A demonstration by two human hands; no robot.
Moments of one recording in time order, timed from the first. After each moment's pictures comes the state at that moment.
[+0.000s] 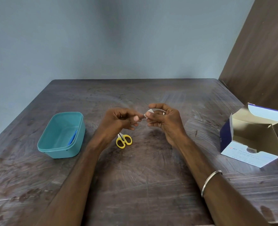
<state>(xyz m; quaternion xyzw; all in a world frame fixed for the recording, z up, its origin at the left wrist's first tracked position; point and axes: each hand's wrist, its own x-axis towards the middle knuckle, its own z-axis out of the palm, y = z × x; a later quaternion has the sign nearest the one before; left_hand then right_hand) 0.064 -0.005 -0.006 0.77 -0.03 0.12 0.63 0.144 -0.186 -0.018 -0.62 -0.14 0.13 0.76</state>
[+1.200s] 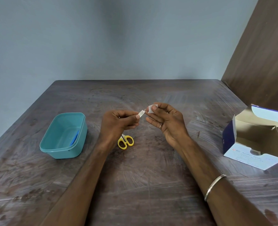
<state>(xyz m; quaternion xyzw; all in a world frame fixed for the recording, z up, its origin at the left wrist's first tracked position) 0.069 -0.011 -0.017 0.71 0.08 0.18 0.68 0.136 -0.180 -0.009 -0.49 -0.06 0.18 0.85</state>
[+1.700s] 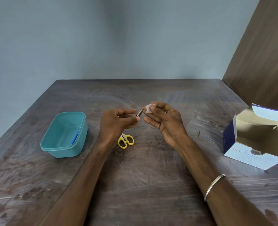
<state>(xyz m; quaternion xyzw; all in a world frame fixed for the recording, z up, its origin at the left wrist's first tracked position) 0.063 -0.014 -0.010 0.73 0.12 0.18 0.64 0.132 -0.178 -0.006 -0.48 -0.09 0.20 0.85</state>
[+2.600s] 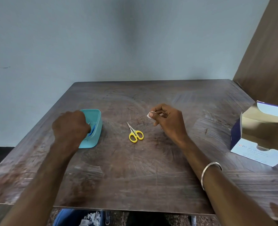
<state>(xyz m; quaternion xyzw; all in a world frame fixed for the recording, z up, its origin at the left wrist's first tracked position) -0.025 0.060 0.043 0.90 0.42 0.08 -0.03 0.129 -0.170 -0.026 -0.75 -0.26 -0.03 0.61</state>
